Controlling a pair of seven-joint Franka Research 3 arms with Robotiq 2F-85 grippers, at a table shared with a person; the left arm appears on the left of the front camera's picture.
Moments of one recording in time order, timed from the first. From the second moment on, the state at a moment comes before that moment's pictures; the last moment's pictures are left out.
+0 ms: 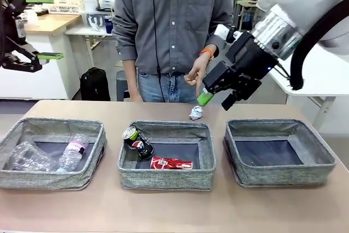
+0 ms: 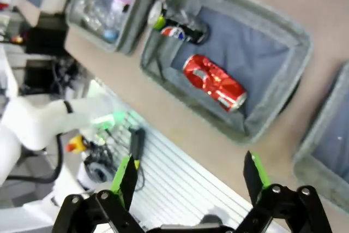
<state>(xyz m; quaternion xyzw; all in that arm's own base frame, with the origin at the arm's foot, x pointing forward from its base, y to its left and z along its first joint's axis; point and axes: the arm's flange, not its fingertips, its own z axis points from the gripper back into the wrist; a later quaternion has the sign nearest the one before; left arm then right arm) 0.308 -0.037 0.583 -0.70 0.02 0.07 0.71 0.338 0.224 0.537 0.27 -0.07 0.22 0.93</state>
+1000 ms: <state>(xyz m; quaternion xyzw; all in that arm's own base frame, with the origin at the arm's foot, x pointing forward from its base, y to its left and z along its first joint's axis) 0.308 -0.037 0.583 -0.70 0.02 0.07 0.71 0.532 0.287 0.442 0.01 -0.16 0.04 0.99</state>
